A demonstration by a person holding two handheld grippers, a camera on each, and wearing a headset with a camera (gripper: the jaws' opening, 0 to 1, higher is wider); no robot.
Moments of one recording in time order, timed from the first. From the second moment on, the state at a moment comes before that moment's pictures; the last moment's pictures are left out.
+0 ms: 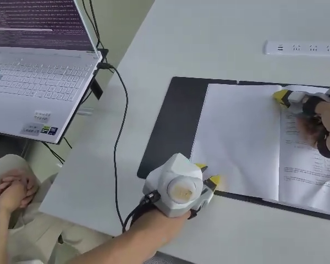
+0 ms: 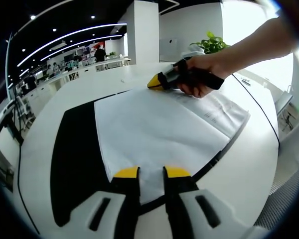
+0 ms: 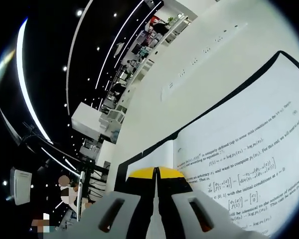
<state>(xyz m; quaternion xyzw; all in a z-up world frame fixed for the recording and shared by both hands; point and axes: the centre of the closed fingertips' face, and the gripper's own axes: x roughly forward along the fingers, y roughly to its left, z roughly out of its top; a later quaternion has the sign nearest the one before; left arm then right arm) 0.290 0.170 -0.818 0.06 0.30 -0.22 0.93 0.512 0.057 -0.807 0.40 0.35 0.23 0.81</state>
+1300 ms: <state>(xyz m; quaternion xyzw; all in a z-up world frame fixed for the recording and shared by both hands) 0.291 0.172 -0.819 0.07 0.29 -0.22 0.93 0.508 0.057 -0.804 0.42 0.36 0.22 0.80</state>
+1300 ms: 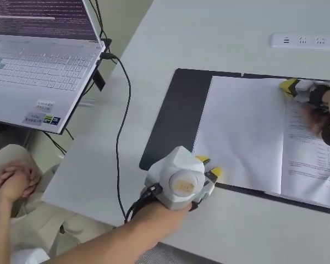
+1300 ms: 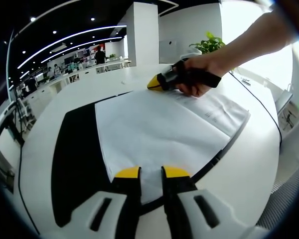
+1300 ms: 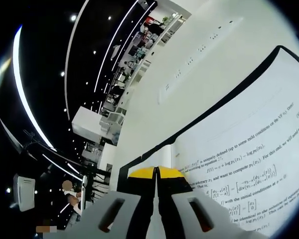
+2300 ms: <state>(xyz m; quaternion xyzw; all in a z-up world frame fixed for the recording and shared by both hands) 0.290 0.171 -0.819 0.08 0.29 -0.22 0.93 0.447 0.054 -0.805 0.41 0.39 0.27 0.78</state>
